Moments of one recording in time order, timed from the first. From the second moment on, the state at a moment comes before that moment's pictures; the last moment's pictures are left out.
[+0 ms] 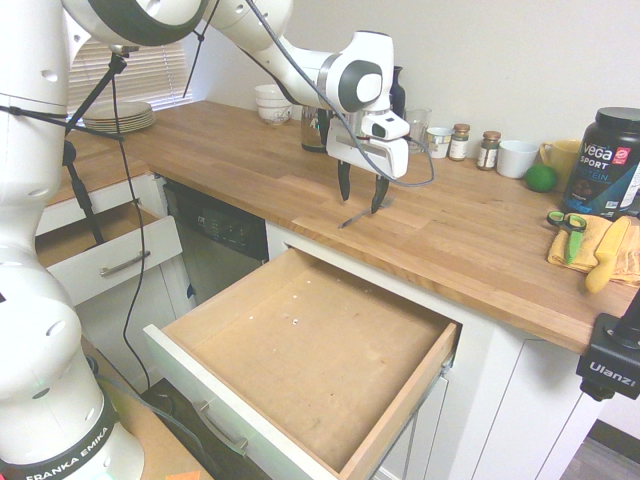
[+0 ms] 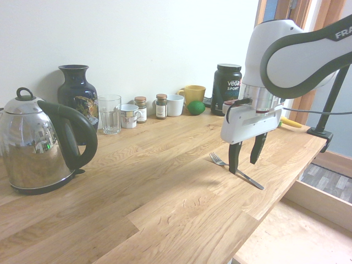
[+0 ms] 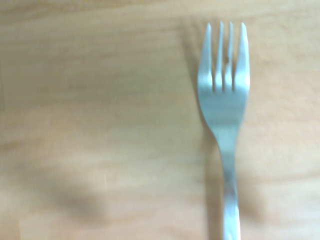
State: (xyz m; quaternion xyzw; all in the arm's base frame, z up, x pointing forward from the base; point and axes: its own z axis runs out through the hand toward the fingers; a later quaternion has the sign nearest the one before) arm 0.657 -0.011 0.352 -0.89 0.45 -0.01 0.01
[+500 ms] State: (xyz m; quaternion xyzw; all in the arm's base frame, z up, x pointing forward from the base) arm 0.690 -0.021 0.338 -0.89 0.46 0.00 0.00
